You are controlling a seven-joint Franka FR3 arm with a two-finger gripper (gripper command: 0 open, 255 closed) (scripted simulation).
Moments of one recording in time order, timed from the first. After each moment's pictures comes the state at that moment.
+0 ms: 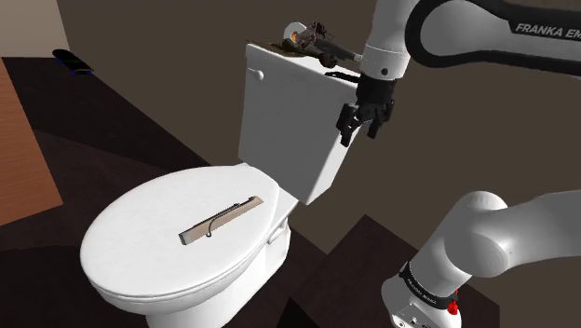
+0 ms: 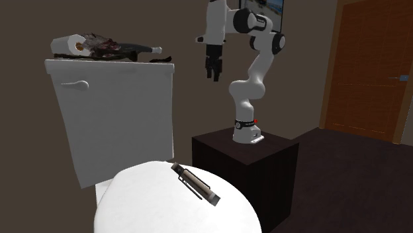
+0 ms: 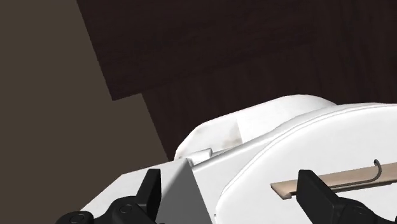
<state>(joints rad) -0.03 -0.72 0.21 -2.37 0.00 1.59 0.42</state>
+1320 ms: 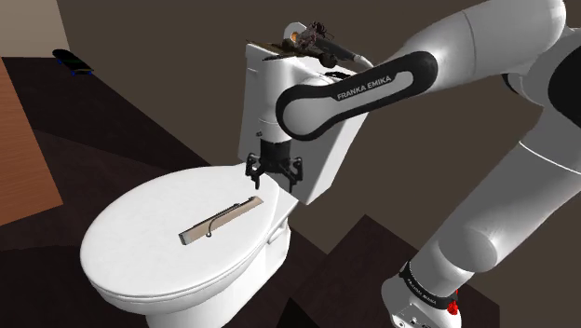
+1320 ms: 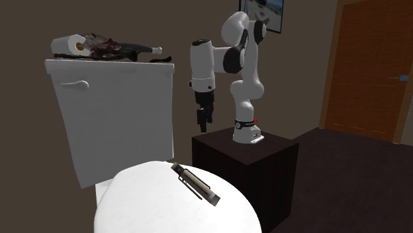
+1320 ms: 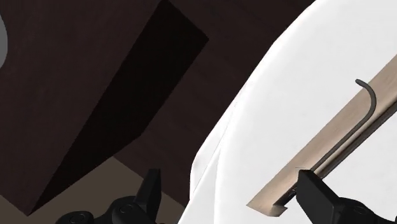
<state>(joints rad) -0.17 -0.03 0.55 -2.24 0.00 2.05 1.32</state>
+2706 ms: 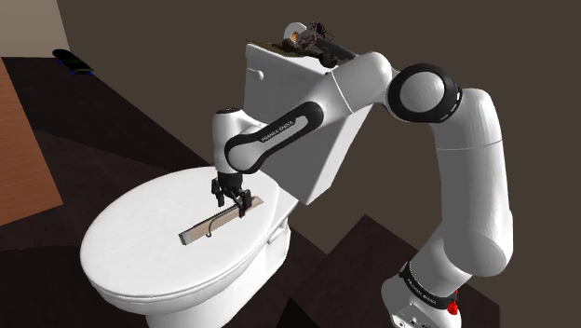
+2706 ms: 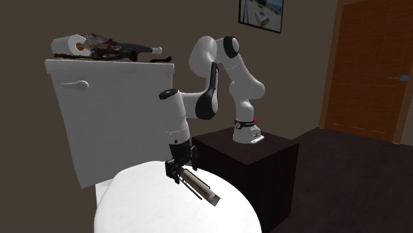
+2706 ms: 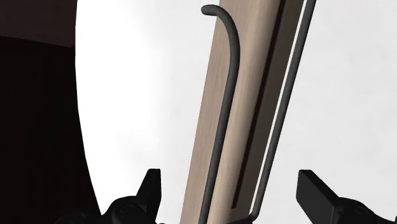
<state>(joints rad) -0.03 0.64 0.40 -1.82 -0.23 2.23 1.89</state>
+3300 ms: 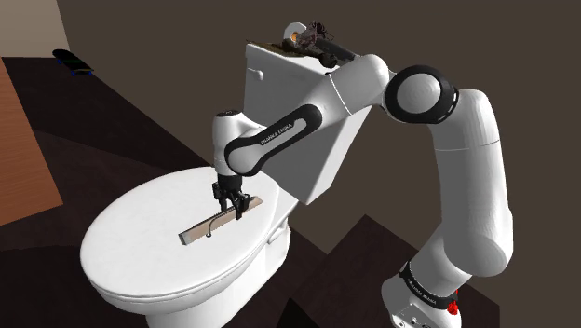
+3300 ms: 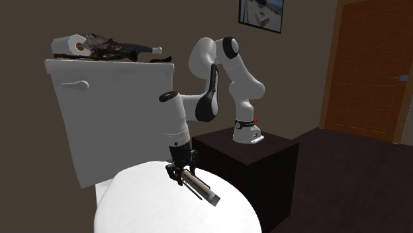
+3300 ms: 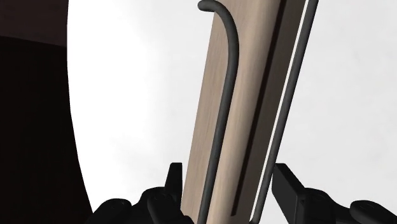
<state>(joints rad) -0.03 0.66 0.40 -1.81 -0.24 2.24 1.89</state>
